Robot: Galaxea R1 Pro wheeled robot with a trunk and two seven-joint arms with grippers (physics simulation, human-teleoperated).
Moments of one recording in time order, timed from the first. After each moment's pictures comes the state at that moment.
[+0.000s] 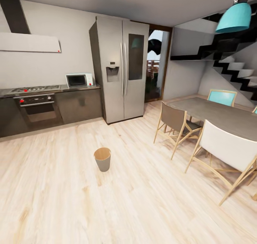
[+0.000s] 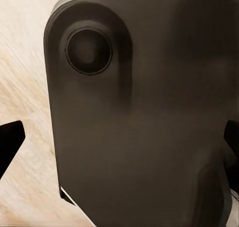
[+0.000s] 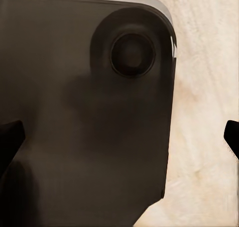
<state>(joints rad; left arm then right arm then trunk) -0.01 -0.03 0.00 -0.06 0.00 -0.03 0.00 0.00 0.01 -0.01 -0.10 0.01 0.00 -0.02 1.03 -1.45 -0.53</state>
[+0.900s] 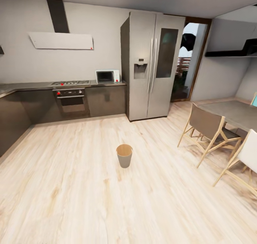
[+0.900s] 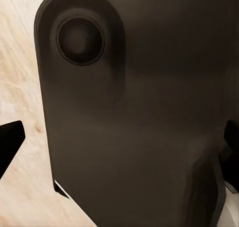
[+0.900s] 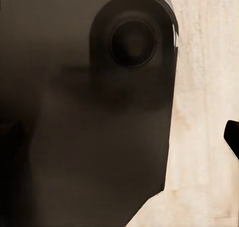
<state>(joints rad) -0.01 -0.03 0.00 -0.06 0.00 -0.04 0.00 0.00 0.01 -0.01 -0.10 0.01 0.00 -0.02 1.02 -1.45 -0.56</state>
